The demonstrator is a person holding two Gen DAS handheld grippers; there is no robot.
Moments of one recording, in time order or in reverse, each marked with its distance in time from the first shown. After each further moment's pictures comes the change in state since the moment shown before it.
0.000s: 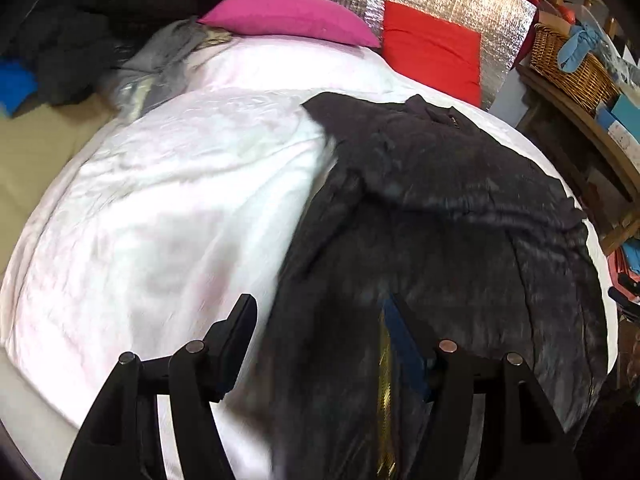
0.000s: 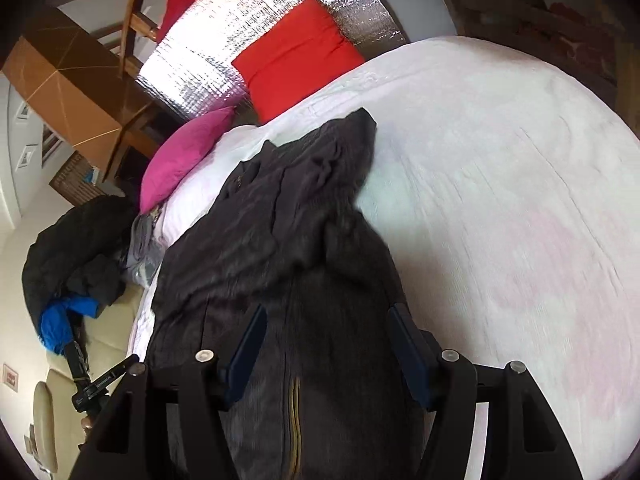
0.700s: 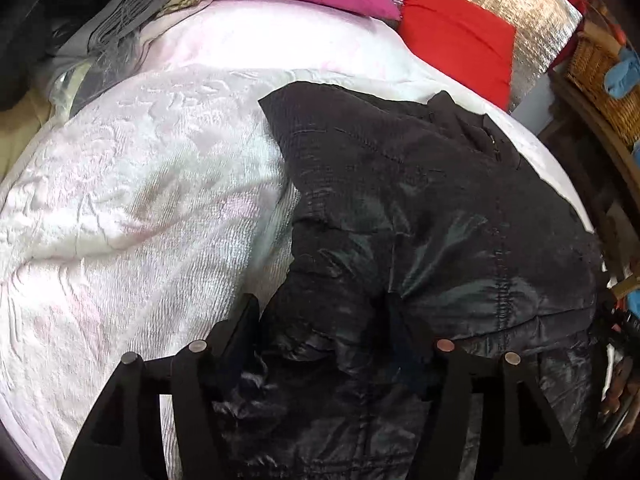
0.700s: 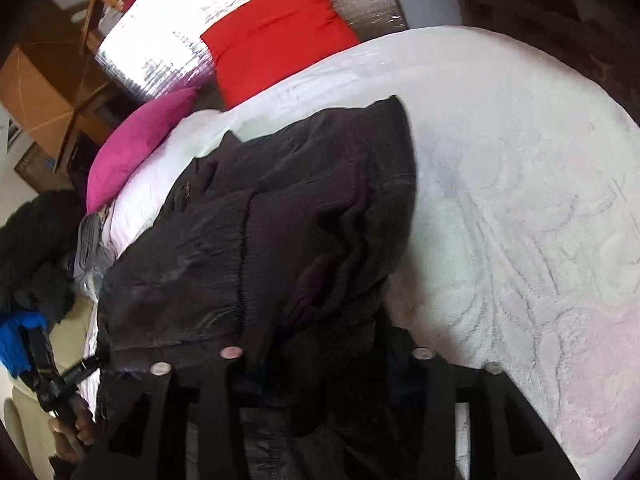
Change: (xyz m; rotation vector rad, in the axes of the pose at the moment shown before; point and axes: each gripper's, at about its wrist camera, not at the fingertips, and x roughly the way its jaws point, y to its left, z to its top) left arm 0.151 -0.051 0.133 -0.091 0.129 -0.045; right arm 0.126 0.026 0.077 -0.004 0.044 -0.161
